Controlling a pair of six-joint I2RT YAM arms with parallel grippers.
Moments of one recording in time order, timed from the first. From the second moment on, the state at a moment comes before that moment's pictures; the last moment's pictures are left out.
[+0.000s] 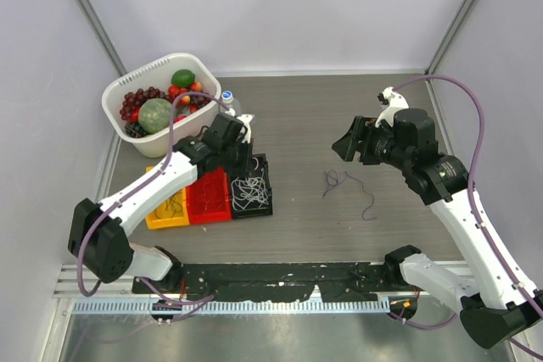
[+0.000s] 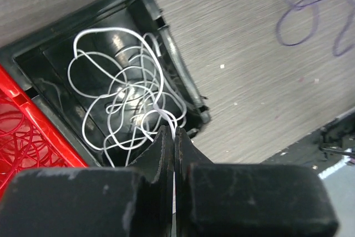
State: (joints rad) left arm -0.62 1.37 1.14 -0.64 0.14 -0.41; right arm 0.38 0.94 1.14 -0.70 -0.16 0.42
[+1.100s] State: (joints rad) left arm -0.85 1.75 1.35 -0.33 0.31 -0.34; right arm 0.23 1.19 1.01 -0.91 0.10 0.49
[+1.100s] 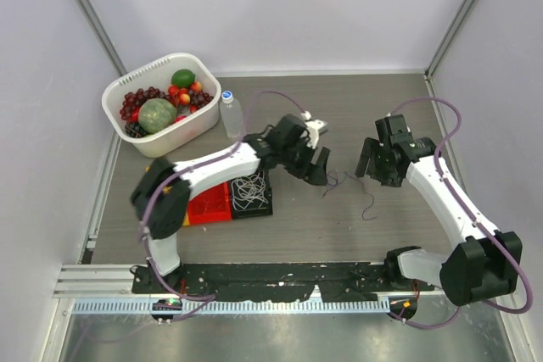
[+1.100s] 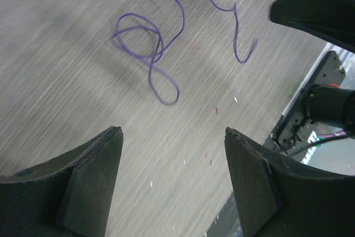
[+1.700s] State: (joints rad) left arm -0.93 2.15 1.64 -0.40 0.31 -0.31; right arm 0.14 1.25 0.87 -0.85 -0.01 0.48
